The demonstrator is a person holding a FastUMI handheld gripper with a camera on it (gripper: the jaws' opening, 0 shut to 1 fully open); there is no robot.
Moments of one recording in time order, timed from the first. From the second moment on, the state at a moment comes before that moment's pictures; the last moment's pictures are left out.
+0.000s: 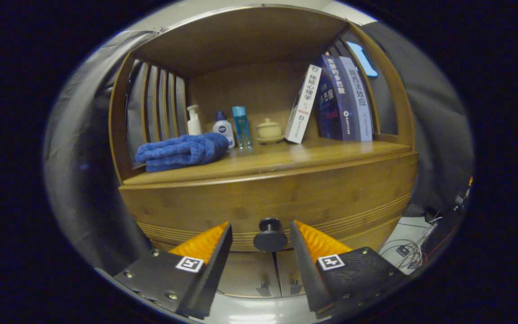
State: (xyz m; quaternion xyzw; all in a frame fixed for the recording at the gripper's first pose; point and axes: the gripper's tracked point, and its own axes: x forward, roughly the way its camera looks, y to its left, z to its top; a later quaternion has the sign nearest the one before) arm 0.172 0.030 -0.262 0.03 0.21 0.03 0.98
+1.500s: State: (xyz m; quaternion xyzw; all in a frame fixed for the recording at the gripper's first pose) arm 0.029 0.011 -0.259 0.00 0.26 -0.06 0.96
